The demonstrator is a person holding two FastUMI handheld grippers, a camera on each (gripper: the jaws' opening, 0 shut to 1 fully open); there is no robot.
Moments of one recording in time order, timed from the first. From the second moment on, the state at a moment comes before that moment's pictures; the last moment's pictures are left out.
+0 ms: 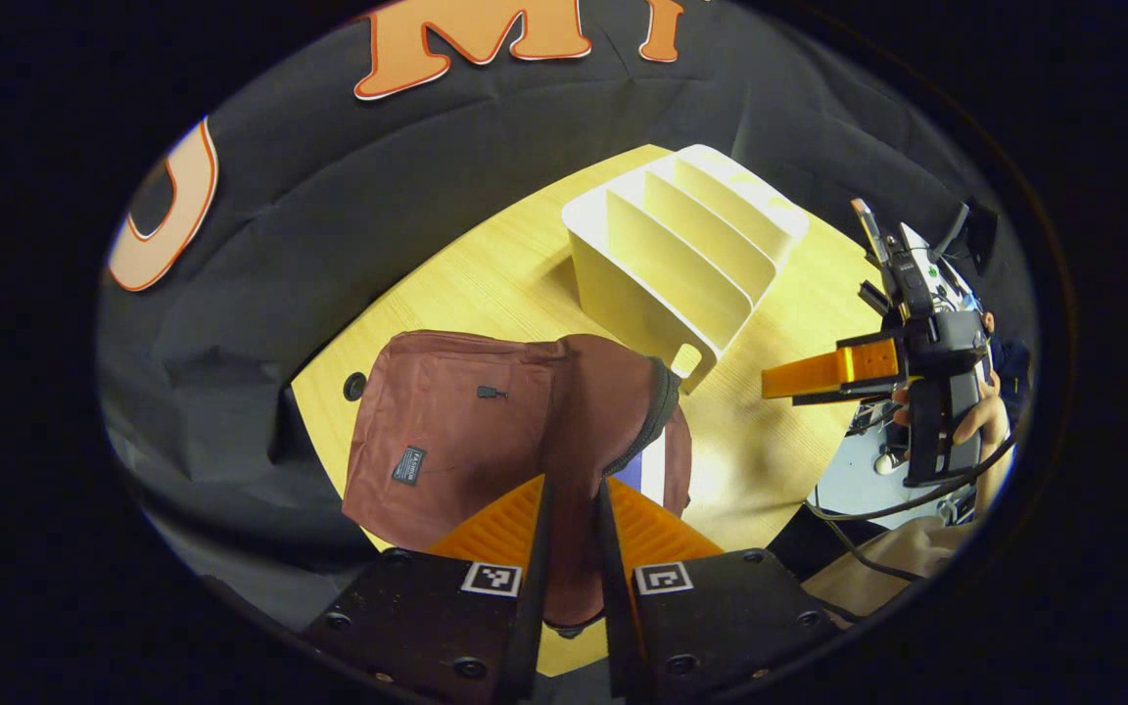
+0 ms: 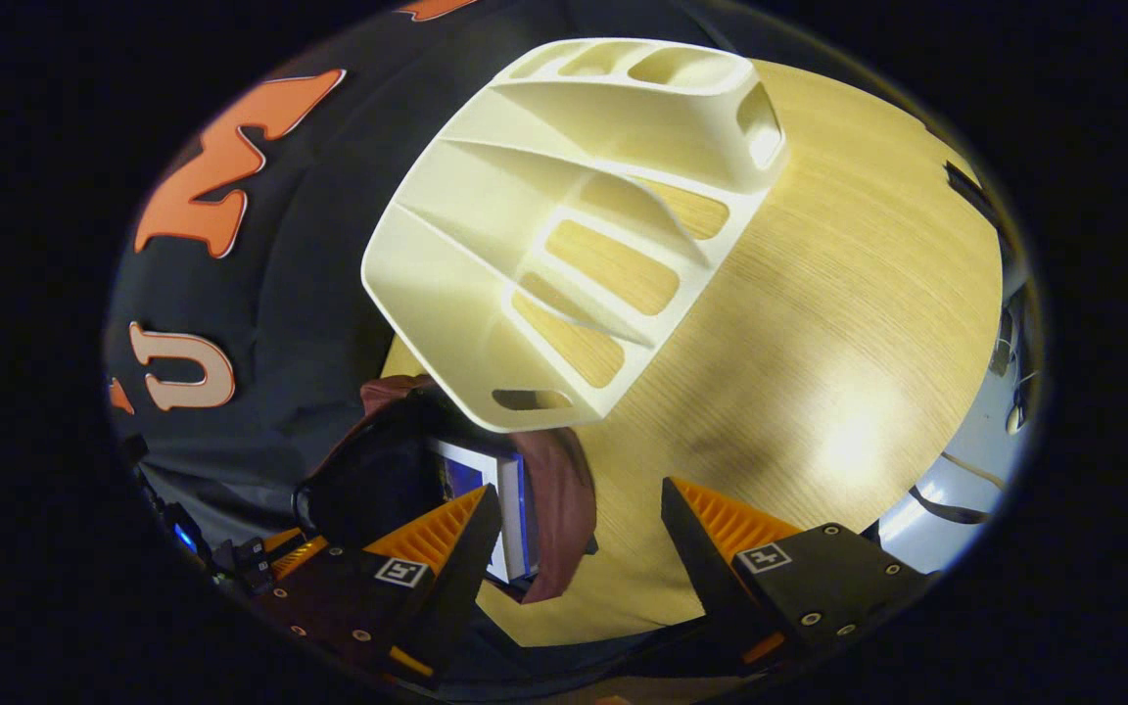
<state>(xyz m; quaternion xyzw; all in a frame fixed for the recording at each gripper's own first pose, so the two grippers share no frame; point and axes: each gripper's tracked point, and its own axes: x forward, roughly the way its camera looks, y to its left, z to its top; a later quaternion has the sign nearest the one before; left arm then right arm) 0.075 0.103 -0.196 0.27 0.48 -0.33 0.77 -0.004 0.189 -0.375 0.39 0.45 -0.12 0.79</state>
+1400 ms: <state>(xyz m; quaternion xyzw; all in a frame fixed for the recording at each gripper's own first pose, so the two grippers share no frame) 0.044 -0.024 -0.156 0.05 0.39 -0.23 0.89 0.002 0.046 -0.288 0.23 0.46 -0.03 0.86</state>
